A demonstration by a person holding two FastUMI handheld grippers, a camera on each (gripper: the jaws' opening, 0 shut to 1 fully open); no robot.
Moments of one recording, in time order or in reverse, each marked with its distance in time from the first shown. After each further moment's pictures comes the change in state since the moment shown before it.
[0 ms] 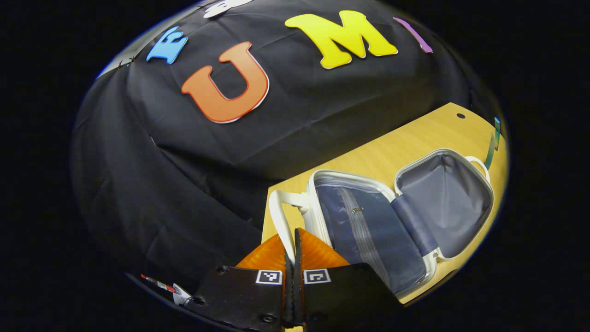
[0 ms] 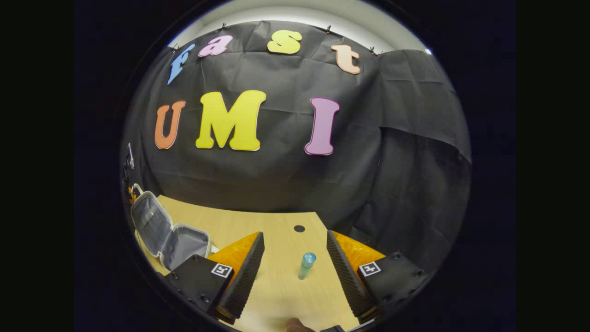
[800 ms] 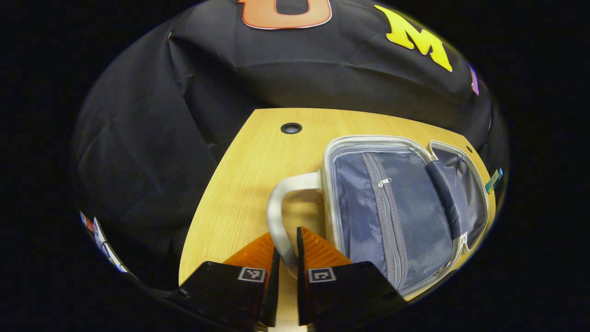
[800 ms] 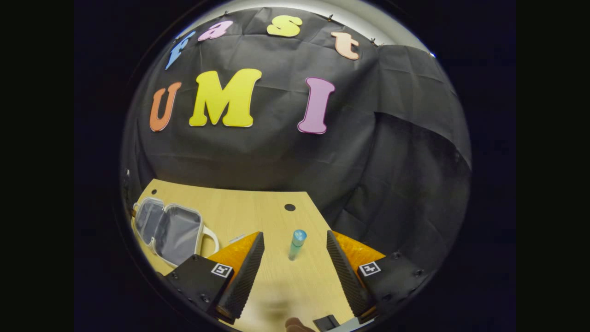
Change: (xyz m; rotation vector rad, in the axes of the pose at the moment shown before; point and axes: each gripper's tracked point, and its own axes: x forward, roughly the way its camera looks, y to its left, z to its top) left arm 0.070 -0.019 -0.142 -0.431 0.213 -0.170; right arm -0.005 -0.012 -0.043 -0.038 0.119 -0.053
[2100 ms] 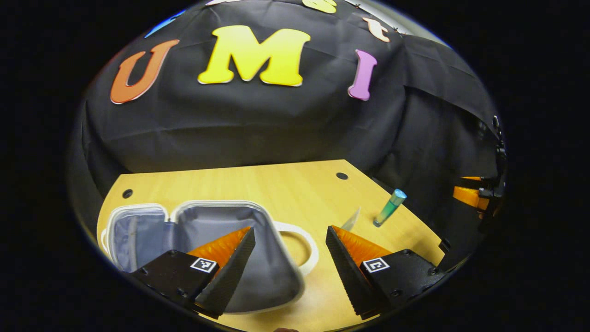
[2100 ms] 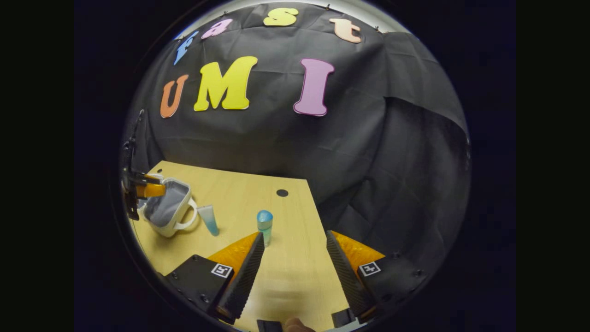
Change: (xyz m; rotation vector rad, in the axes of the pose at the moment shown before) left arm -0.159 -0.480 0.047 0.186 -0.245 -0.556; right arm 0.057 -0.120 -0.057 -0.072 0.045 0.163
